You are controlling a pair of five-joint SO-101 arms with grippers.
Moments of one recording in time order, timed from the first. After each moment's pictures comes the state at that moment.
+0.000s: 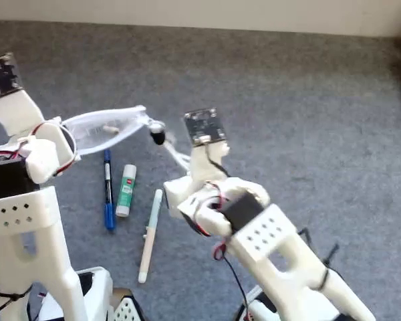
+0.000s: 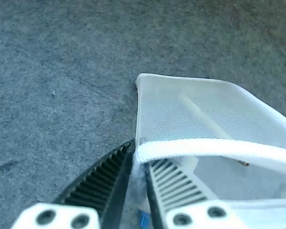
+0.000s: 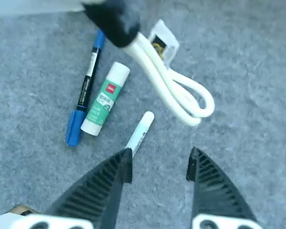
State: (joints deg) left arm -20.6 -38.5 18.1 79.1 18.2; right arm -43.5 -37.2 39.4 59.3 -20.8
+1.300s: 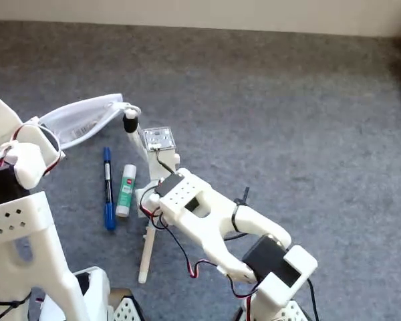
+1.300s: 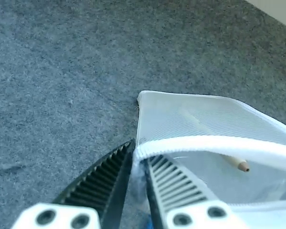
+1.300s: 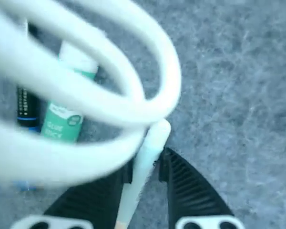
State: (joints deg) left arm -26.2 -40.1 21.8 73.2 20.2; right arm -49.2 6.3 28.4 42.5 -29.8
